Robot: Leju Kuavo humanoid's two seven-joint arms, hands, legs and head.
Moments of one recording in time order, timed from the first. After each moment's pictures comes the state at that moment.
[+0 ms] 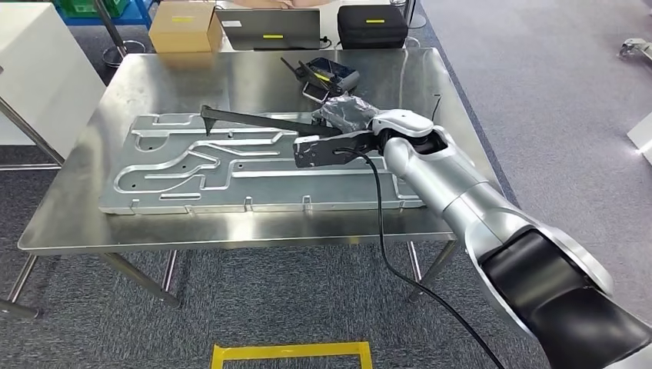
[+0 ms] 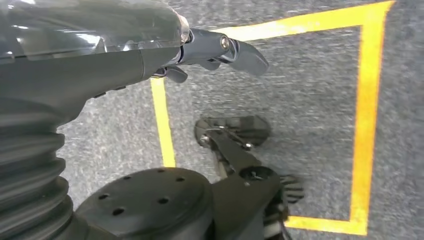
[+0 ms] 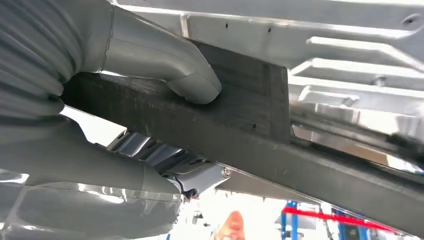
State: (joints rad) left arm -0.03 -0.08 0.33 -0.19 -0.30 -0.05 -0.36; right arm -1.15 -0.04 0.77 -0.77 0.77 0.25 -0.18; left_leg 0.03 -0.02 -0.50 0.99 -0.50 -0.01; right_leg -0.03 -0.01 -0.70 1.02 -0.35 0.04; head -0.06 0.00
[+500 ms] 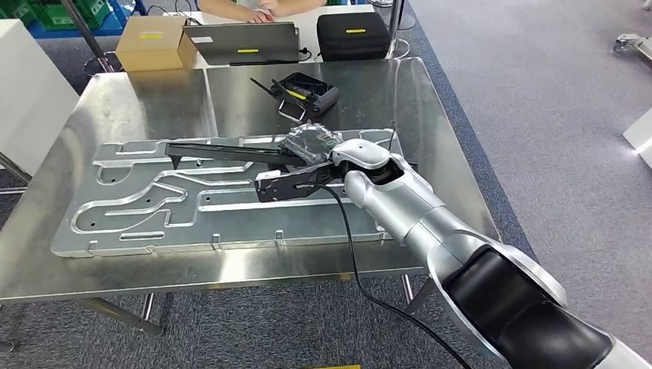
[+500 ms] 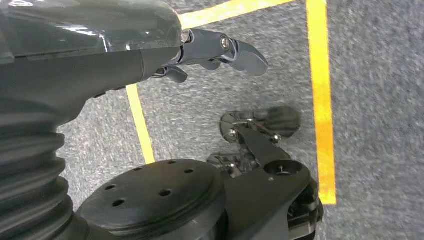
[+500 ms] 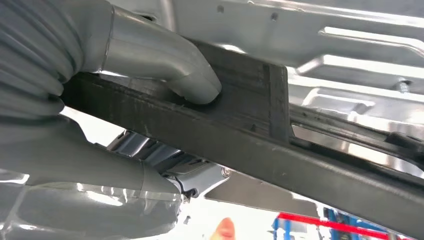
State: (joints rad) left arm -0.03 -0.08 0.33 -0.19 -0.32 -0.04 -0.34; right arm -1.07 0.12 0.77 -0.73 0.88 0.19 -0.15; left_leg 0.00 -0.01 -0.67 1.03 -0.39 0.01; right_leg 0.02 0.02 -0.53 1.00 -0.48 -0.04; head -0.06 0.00
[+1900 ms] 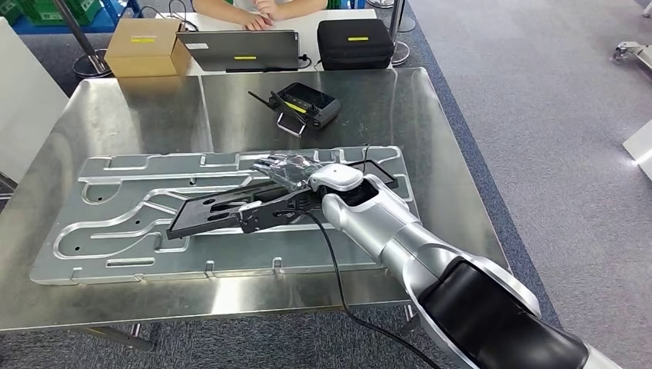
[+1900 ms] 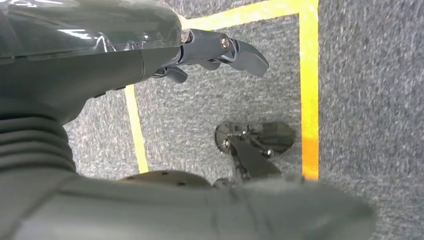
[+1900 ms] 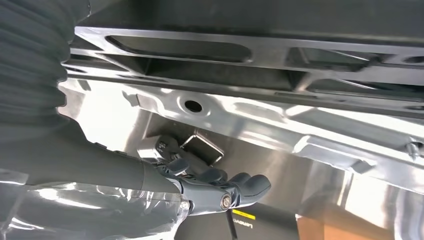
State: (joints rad) left arm -0.04 -0.10 0.36 -0.19 -0.32 0.02 -0.29; right arm -1.03 0.22 0.76 -0.62 0.98 0.23 -0.15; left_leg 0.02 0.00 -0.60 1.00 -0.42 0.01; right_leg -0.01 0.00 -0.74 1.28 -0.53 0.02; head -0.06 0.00
